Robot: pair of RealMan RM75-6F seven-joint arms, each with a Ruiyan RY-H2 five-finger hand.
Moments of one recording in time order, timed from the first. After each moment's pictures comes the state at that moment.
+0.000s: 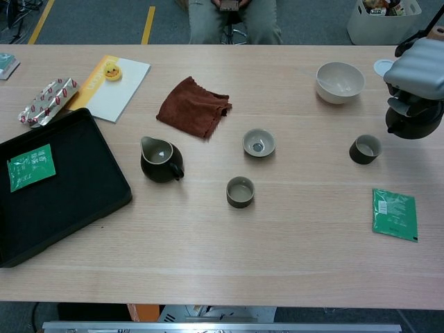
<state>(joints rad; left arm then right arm) -0.04 -1.12 0.00 -1.60 1.56 1.54 -0.01 0.74 -1.11 -0.04 -1.49 -1.24 0.76 -0.71</state>
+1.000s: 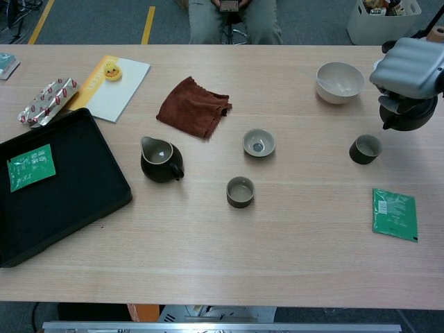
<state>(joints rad) -0.03 -1.13 0.00 -1.56 1.56 1.55 -0.05 0.81 -1.13 -0.07 -1.54 -1.09 0.77 -0.95</state>
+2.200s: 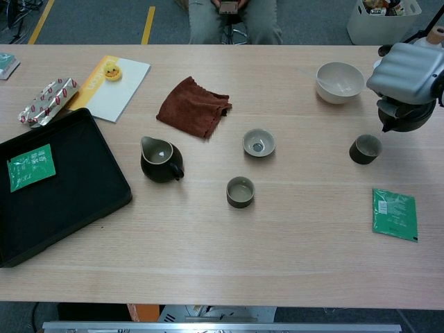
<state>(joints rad) -0.03 -1.14 0.00 -1.53 1.56 1.55 -0.07 0.84 -1.15 -0.12 -1.57 -1.05 0.82 -1.01</state>
